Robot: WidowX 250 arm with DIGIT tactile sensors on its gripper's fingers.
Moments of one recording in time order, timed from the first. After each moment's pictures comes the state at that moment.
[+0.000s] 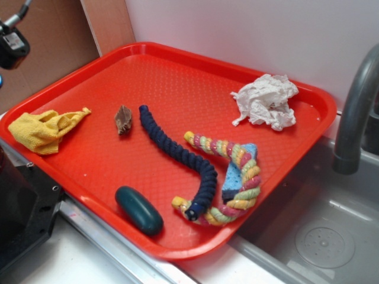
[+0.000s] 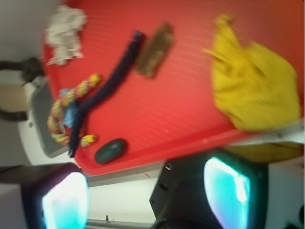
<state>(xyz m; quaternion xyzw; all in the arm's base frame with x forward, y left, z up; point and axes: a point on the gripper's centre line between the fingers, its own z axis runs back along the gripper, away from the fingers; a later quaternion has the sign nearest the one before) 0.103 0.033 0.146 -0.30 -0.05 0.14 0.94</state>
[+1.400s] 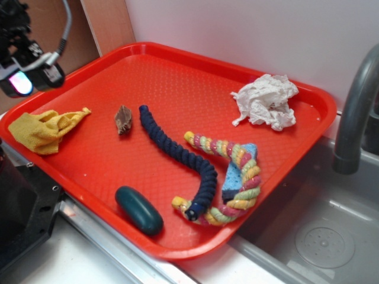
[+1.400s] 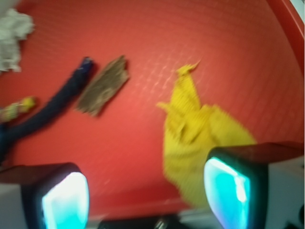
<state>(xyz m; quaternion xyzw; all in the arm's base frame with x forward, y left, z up) 0.138 0.063 0.086 -0.14 -0.03 0.13 0.98</state>
